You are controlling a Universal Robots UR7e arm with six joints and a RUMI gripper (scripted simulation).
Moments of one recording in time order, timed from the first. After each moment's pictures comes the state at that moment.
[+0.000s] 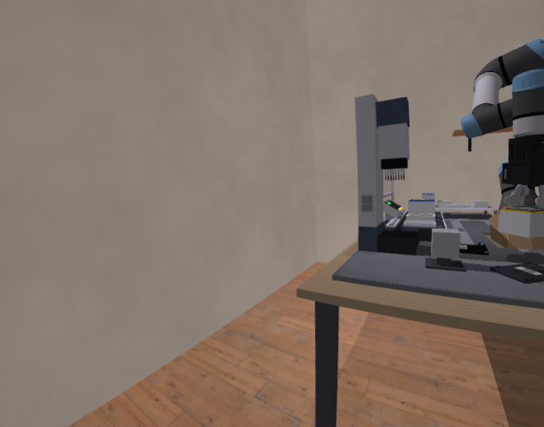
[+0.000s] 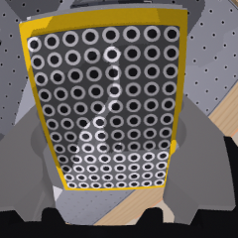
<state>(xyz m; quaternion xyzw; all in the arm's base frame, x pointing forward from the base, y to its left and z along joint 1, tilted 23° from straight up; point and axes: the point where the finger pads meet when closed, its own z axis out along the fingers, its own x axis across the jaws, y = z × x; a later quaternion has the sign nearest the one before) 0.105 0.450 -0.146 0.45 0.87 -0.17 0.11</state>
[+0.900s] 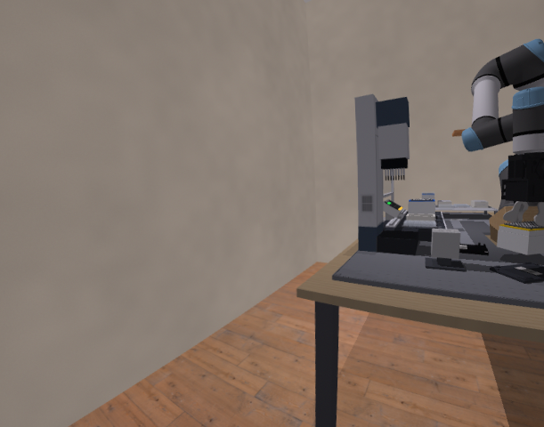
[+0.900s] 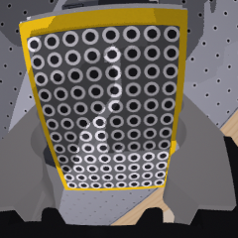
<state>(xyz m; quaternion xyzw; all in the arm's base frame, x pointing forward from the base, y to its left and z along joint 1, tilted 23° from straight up) 0.107 0.434 -0.184 0.45 0.87 -0.17 0.11</state>
